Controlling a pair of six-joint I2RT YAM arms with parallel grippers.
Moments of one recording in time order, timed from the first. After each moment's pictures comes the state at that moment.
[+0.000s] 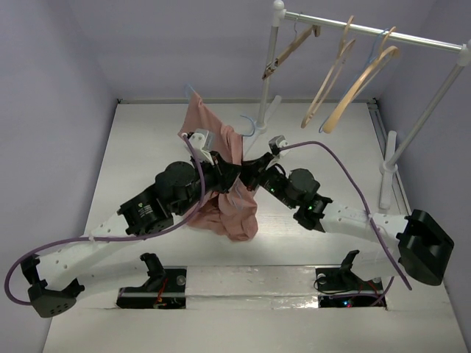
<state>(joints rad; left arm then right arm) -1.01 0.92 1.01 -0.23 -0.29 -0.54 0.93 1.29 0.72 0.71 0.10 0.38</state>
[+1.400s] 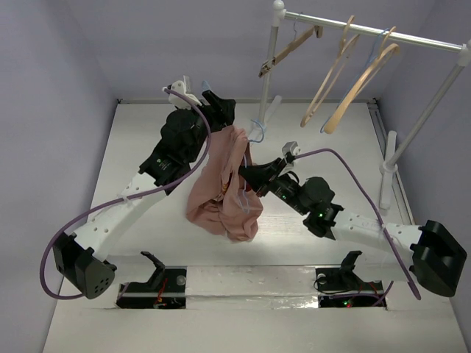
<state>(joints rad) -0.65 1.25 1.26 0.04 -0.34 -0.61 0.93 1.16 0.61 0.83 0.03 0.37</state>
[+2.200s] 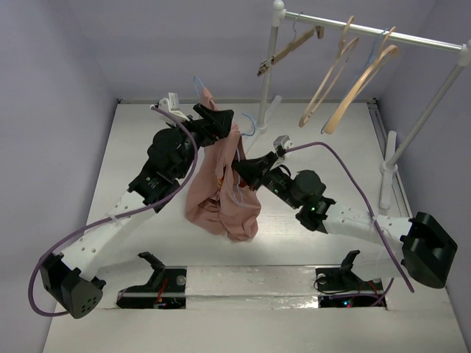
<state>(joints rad) -0.65 1.07 1.05 0.12 -0.28 -0.73 0.93 1.27 0.70 0.83 0.04 0.35</state>
